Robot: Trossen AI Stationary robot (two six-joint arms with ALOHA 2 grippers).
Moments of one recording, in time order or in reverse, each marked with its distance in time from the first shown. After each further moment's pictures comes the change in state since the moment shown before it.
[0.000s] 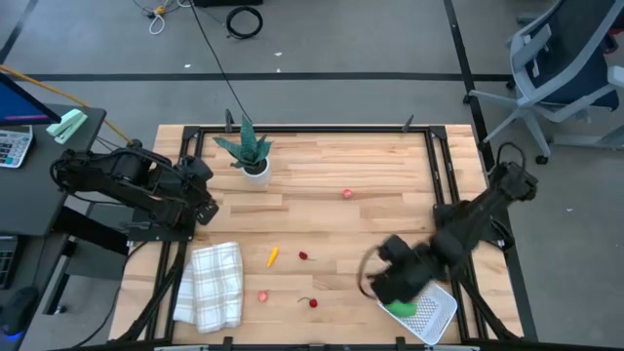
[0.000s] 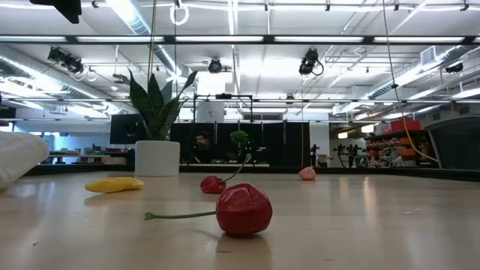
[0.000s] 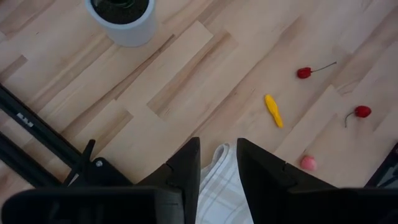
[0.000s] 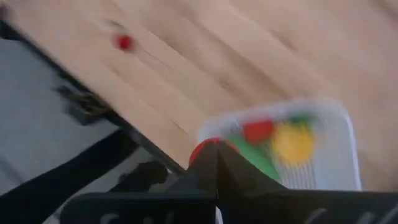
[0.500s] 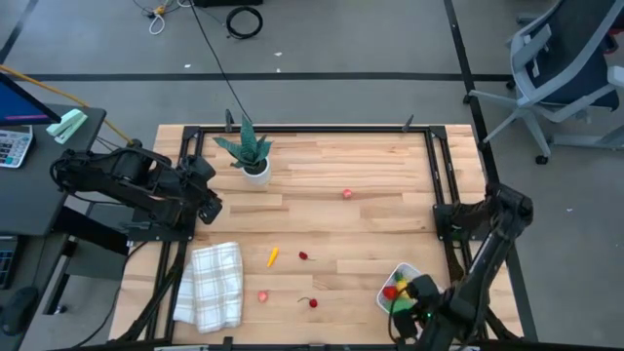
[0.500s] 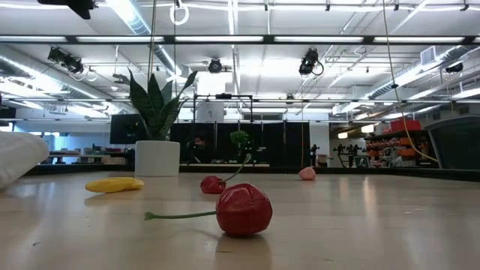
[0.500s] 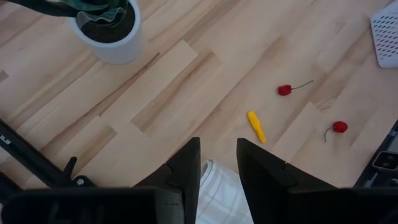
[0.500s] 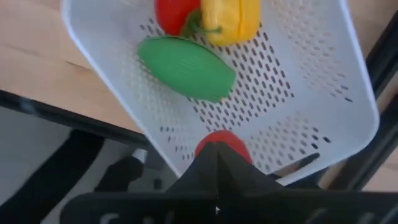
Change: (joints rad) left arm 0.000 0.000 0.000 0.079 -0.023 0.000; right arm 0.292 0.201 -0.001 -0.053 -0.116 0.592
